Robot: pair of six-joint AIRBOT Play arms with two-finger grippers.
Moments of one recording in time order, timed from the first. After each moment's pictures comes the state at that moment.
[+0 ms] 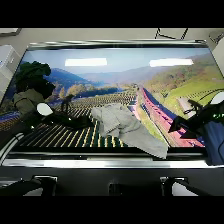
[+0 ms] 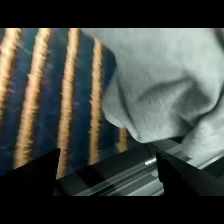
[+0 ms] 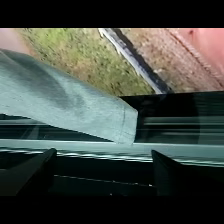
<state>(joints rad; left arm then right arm) -0.26 -1.31 0.87 0.79 -1.02 -1.44 -0.33 -1.32 1.06 -1.29 1.64 1.50</state>
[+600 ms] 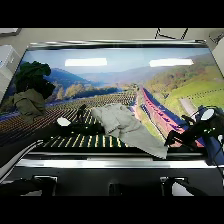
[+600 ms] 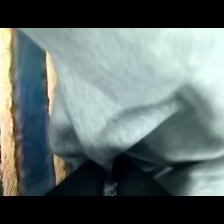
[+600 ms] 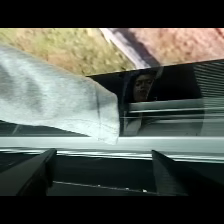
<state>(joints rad) -0.45 -1.43 0.73 0.35 -0.67 -1.19 -0.33 -1.26 0.80 -1.32 1.52 1.50</state>
